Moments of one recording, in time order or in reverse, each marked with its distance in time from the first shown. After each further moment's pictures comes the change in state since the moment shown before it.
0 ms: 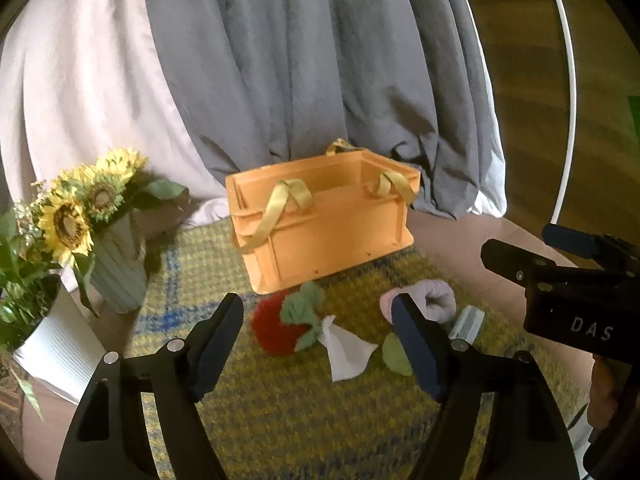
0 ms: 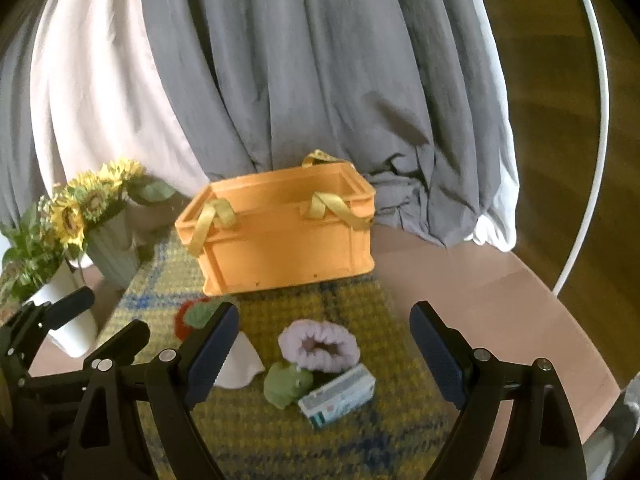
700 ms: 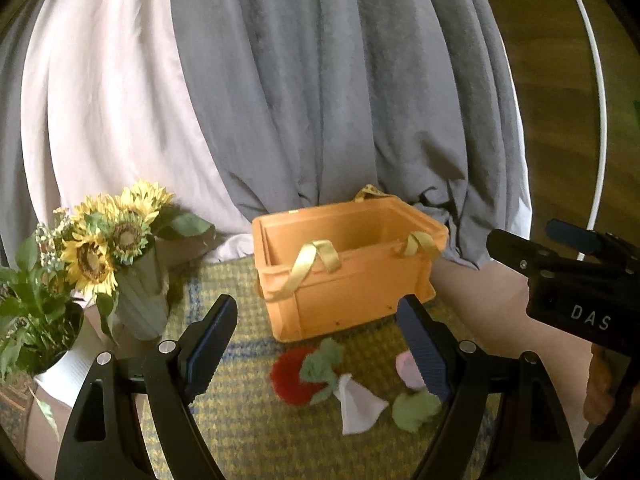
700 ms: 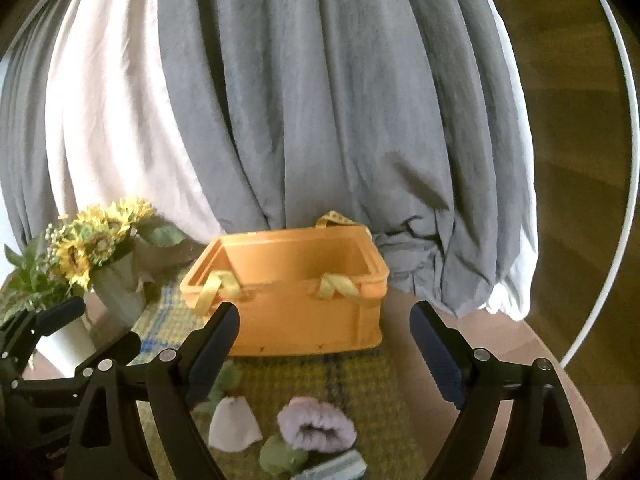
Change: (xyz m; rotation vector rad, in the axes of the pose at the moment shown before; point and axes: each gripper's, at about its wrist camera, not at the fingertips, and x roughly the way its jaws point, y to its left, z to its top) left arm -0.007 0.005 0.047 -0.065 -0.088 0.091; right arm 0.008 -0.003 0.061 -0.064 -0.135 0.061
